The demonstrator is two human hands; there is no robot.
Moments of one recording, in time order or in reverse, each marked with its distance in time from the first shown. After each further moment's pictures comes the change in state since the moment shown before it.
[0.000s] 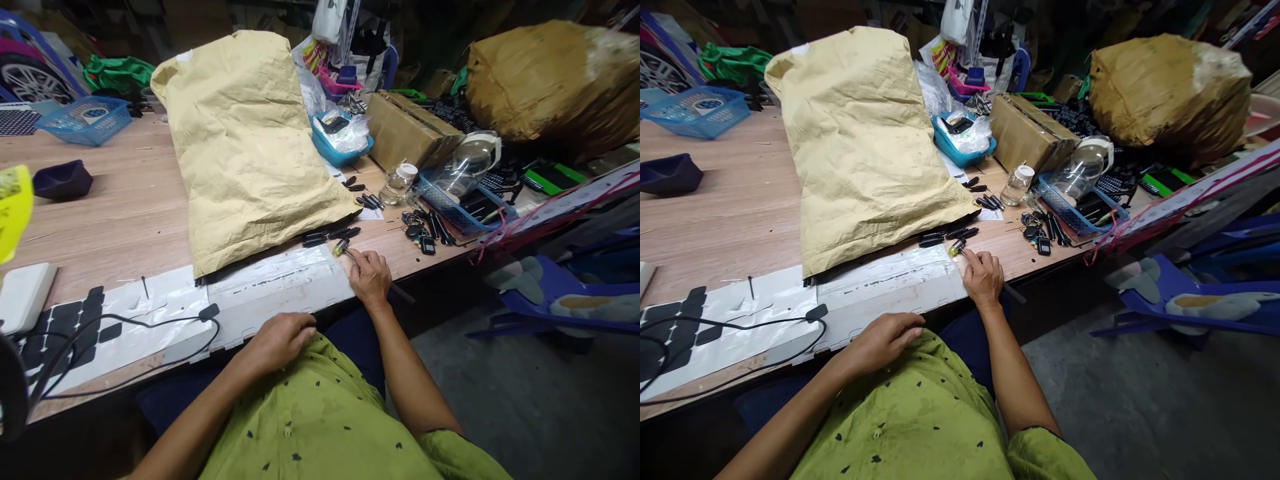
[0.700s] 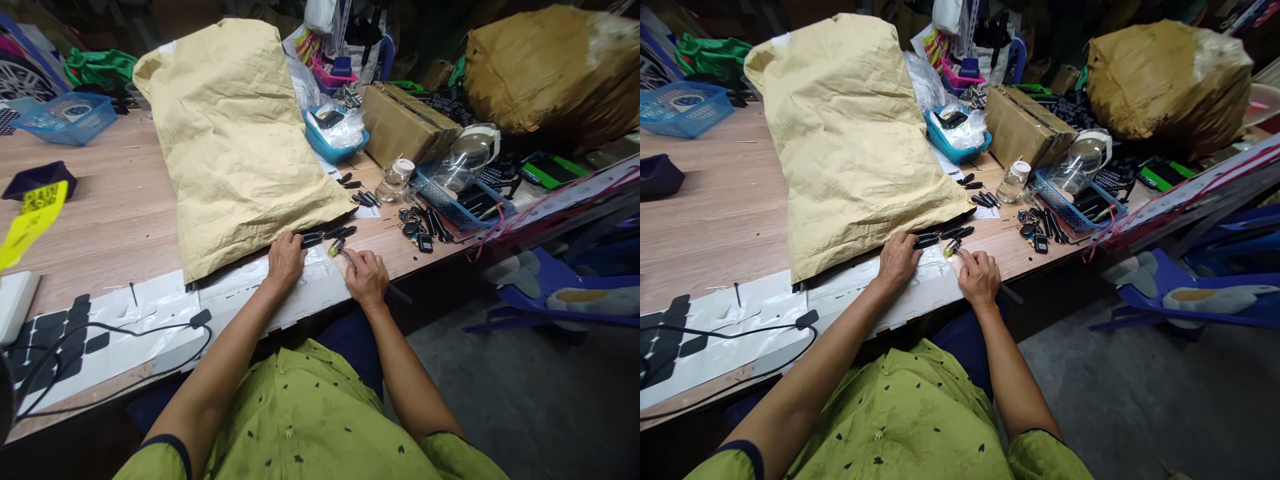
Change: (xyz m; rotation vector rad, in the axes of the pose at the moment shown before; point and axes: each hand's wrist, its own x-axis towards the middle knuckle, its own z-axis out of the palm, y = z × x) left_hand 0.135 -0.029 -0.035 0.383 0.615 -0.074; right_hand -0.003 -0.002 -0.002 -0.011 -0.008 -0.002
